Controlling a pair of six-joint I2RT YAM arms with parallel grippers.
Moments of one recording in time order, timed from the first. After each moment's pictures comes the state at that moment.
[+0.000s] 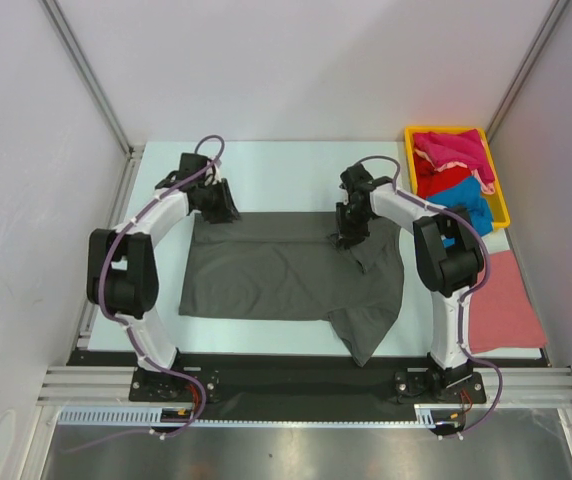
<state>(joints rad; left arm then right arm) -0.13 1.78 1.33 -0.50 0.26 -0.37 0.40 2.07 1.54 -0.71 -0.19 0.38</state>
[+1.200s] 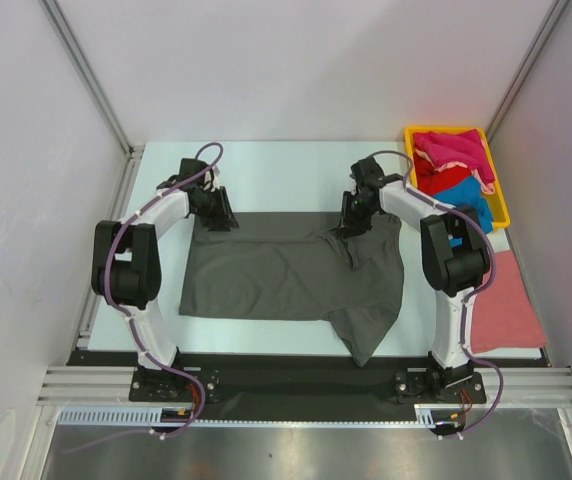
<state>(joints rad) -0.11 1.88 1.33 -0.52 0.30 -0.36 0.35 2.06 1.54 -0.62 -0.22 0.49</state>
